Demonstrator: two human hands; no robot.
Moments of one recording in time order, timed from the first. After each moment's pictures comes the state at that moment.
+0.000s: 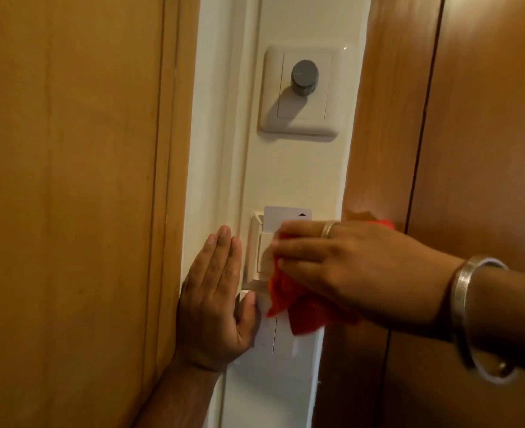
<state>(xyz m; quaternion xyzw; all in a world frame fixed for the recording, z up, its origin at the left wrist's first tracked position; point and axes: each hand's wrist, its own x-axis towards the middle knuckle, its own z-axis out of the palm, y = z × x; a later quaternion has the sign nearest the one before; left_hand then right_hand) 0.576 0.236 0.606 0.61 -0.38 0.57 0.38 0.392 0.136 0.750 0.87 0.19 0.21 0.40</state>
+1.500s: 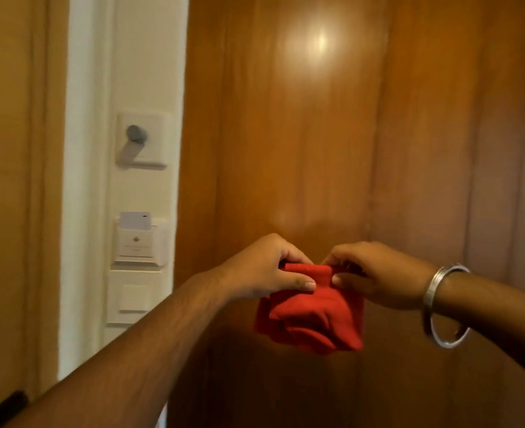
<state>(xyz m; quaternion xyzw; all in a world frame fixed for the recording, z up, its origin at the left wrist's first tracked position) 0.299 0.132 0.730 0.62 -0.69 0.00 0.36 0.121 0.015 0.754 0.98 -0.08 0.21 0.02</state>
